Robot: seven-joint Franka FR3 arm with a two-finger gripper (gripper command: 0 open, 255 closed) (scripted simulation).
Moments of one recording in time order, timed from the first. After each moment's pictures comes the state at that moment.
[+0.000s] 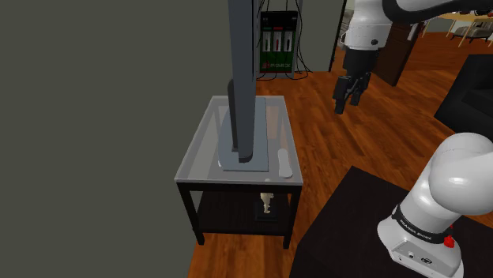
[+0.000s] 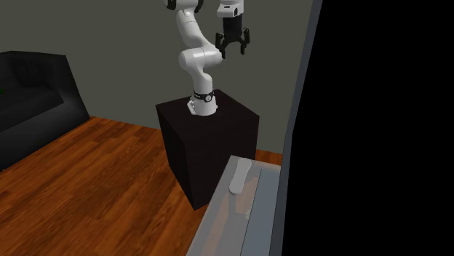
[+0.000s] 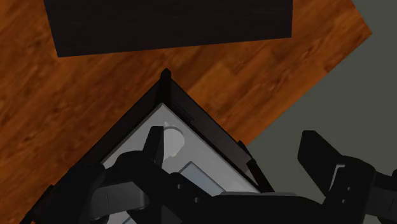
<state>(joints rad) -0.02 -0.83 0.01 -2.44 0.09 1.57 0.10</state>
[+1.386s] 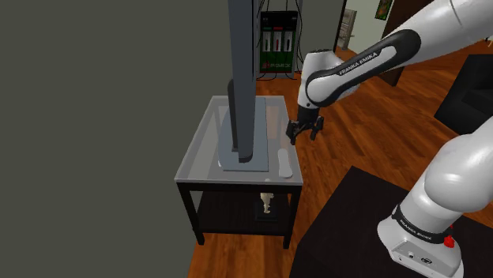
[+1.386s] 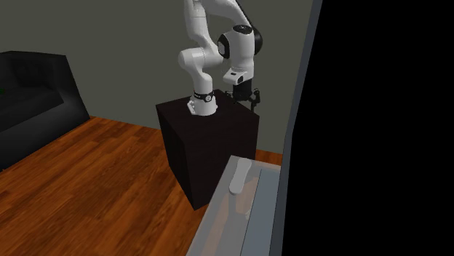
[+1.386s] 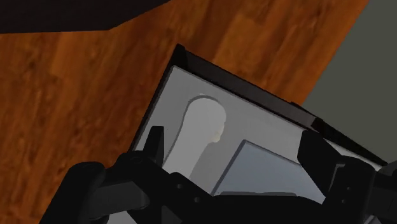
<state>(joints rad) -0.13 -0.26 0.06 -2.57 0.09 2.29 0.32</state>
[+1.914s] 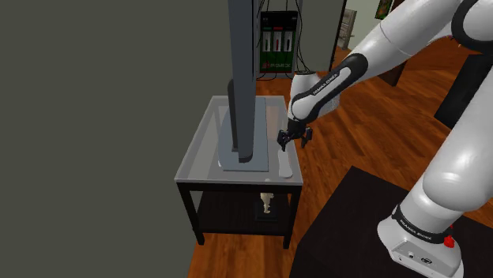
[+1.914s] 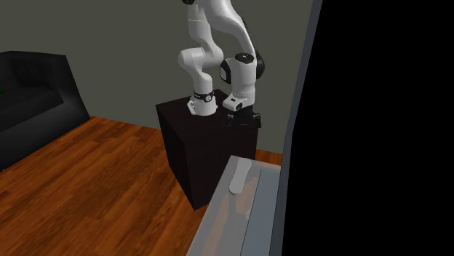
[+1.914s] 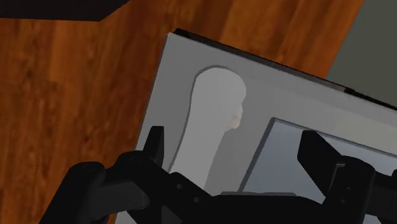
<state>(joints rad) -0.17 0.05 0.05 -2.48 0.06 2.52 0.44</state>
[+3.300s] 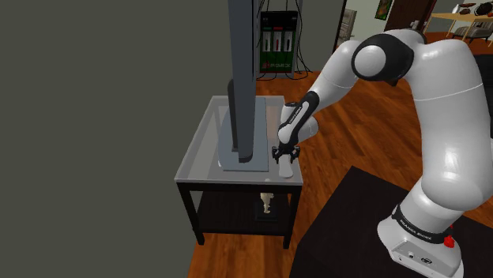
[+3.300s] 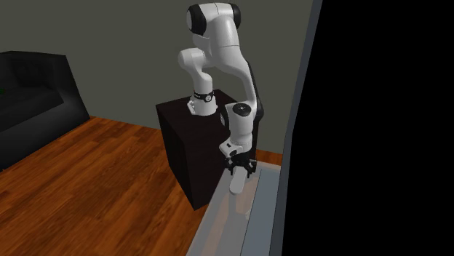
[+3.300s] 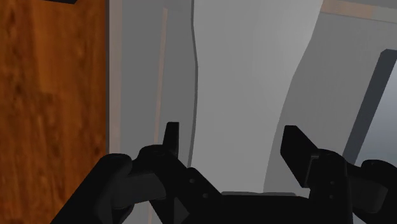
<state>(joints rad) -0.19 0.60 0.00 -2.19 0.06 2.79 0.56</state>
